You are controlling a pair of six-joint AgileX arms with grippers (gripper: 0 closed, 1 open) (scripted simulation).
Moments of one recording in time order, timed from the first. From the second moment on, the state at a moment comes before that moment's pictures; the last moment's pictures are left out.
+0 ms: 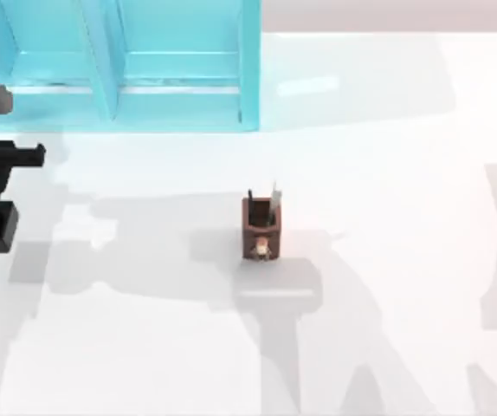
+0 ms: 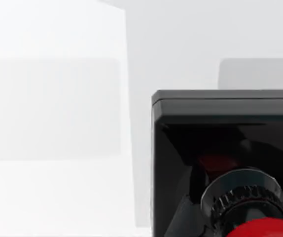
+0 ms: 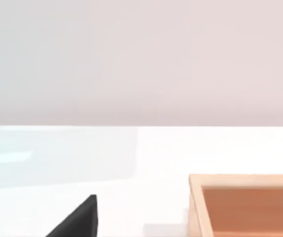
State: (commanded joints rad) left arm 0.00 1.89 1.45 -1.14 0.00 0.03; right arm 0.00 0.00 0.00 0.00 0.00 0.00
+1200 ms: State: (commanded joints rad) left arm -0.43 2.10 1.95 -1.44 0.00 -0.40; right arm 0.00 0.00 0.00 0.00 0.00 0.00
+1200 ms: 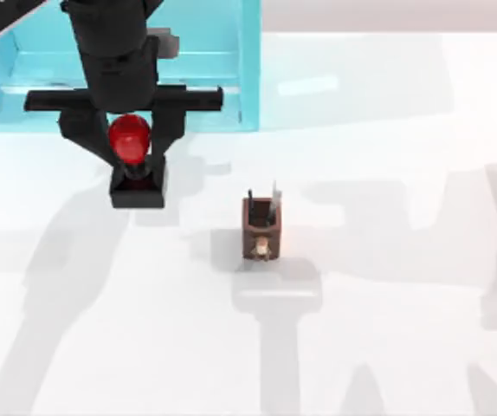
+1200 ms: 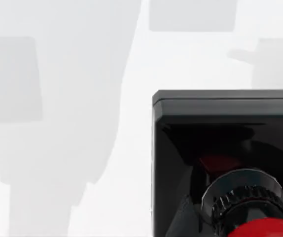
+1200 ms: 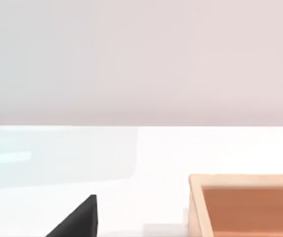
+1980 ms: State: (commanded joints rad) left arm -0.53 2.21 2.00 -1.37 0.01 -0.50; right arm 0.00 0.00 0.00 0.00 0.00 0.00
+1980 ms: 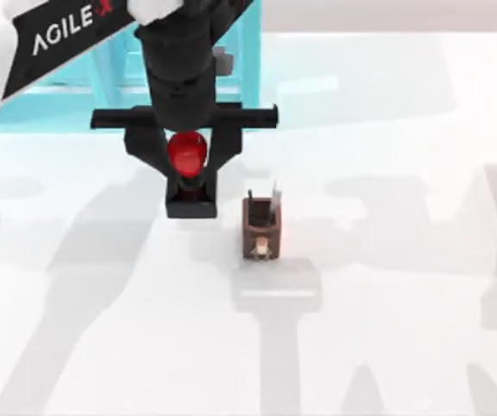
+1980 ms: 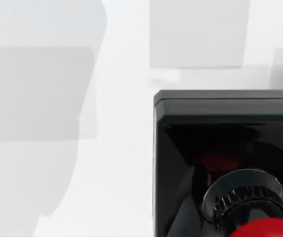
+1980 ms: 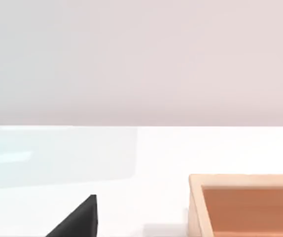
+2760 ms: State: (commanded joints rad) left arm -0.53 2.21 1.99 -1.36 0.00 -0.50; right arm 0.00 0.00 0.00 0.00 0.00 0.00
